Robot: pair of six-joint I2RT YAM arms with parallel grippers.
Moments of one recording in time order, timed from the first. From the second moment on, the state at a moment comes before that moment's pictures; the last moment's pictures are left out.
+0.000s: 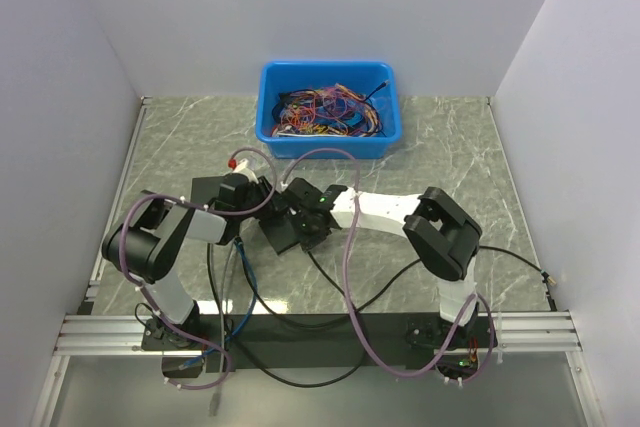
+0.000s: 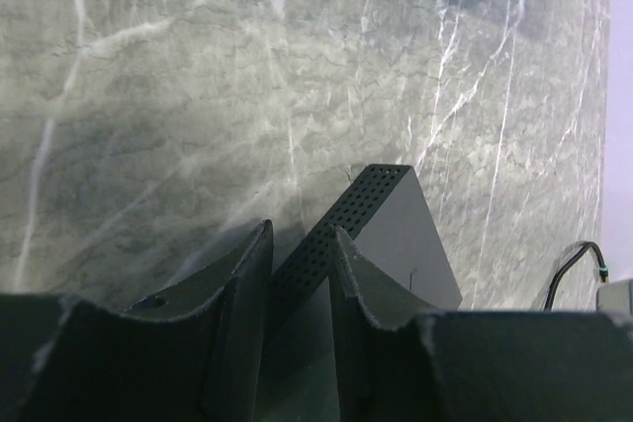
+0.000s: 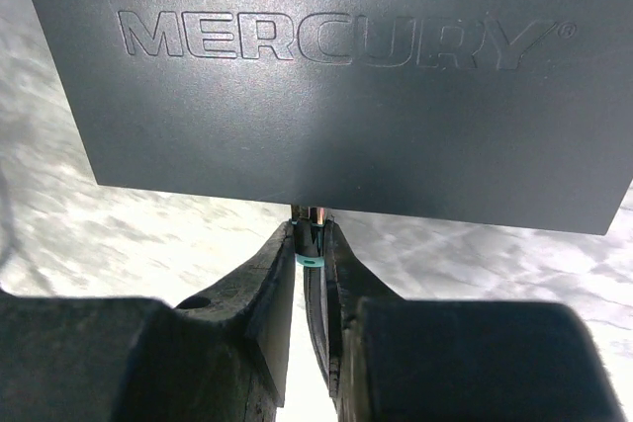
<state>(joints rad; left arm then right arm) -0.39 1.70 0.53 0.65 0.25 -0.78 0.96 1.92 1.29 -0.55 0.00 0.44</state>
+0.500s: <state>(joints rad) -0.46 1.70 0.46 0.78 0.18 -0.81 0.95 1.81 1.14 -0.48 0.04 0.28</state>
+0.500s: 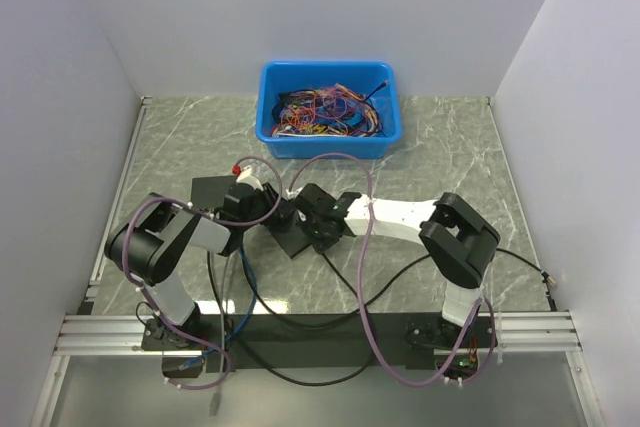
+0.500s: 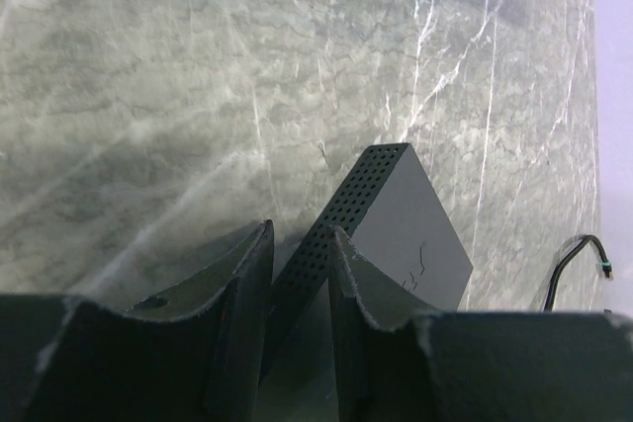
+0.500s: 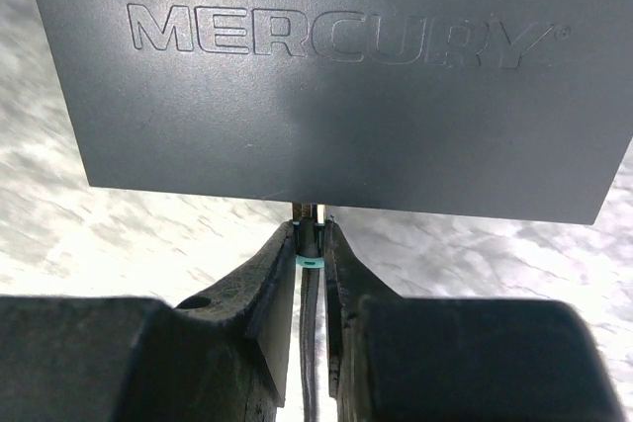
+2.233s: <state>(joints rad) -0.70 1.84 0.40 1.13 -0.04 -0.80 0.81 1.77 1.08 -0.50 -0.04 -0.06</state>
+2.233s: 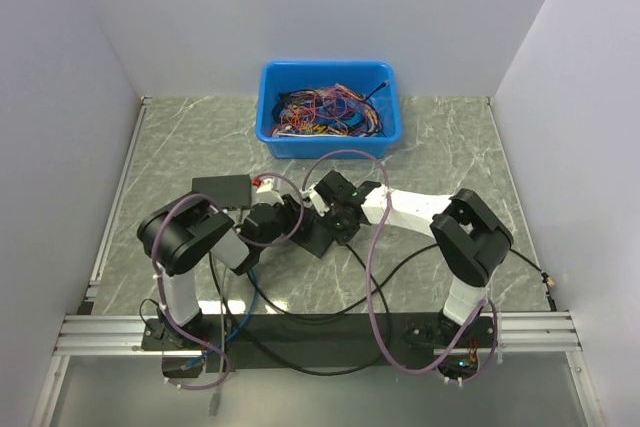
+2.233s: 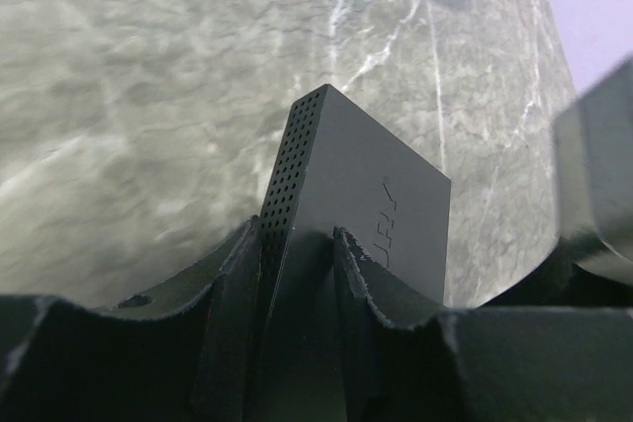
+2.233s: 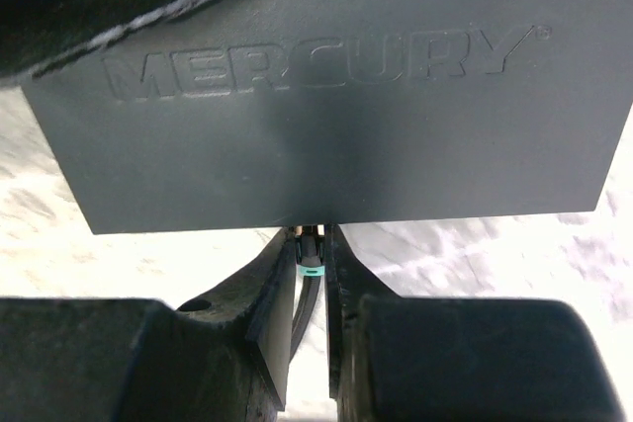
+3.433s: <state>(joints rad) -0.71 1.60 0.64 0.29 -0.16 -0.75 0.76 1.73 0.84 0.12 0.19 -0.02</state>
